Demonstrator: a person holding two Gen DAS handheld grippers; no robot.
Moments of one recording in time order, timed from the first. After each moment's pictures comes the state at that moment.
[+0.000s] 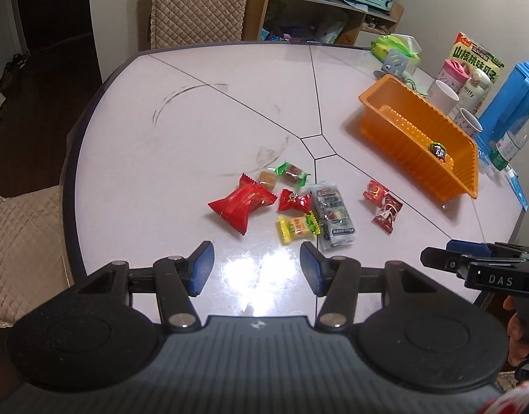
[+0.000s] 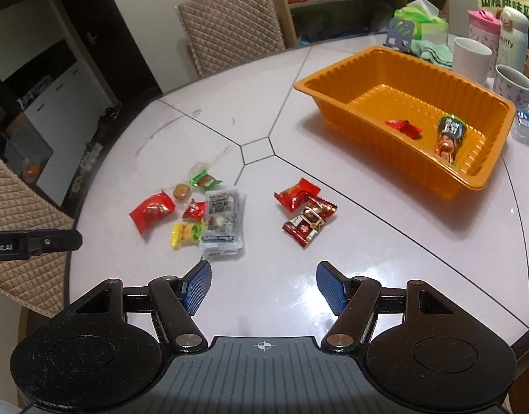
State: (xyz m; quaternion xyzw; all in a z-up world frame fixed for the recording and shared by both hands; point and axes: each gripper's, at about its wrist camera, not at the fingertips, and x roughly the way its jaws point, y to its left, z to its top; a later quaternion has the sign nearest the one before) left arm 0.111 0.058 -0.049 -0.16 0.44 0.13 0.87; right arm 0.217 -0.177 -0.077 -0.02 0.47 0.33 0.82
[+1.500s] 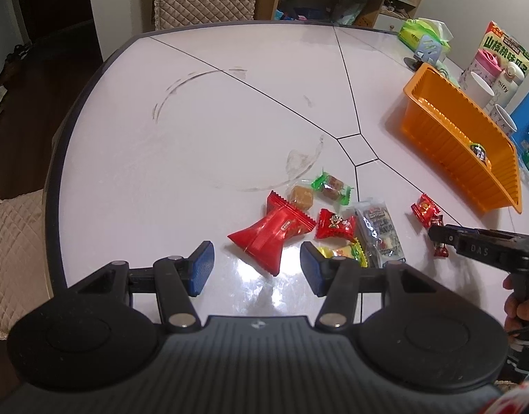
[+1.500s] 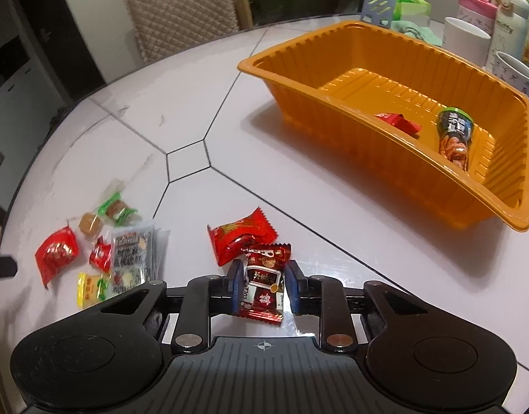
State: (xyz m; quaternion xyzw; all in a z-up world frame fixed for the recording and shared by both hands) left arm 0.170 0.097 -0.093 -0.16 0.47 0.14 0.85; right arm 0.295 -0.141 -0.142 -0.05 0.48 0.27 0.83
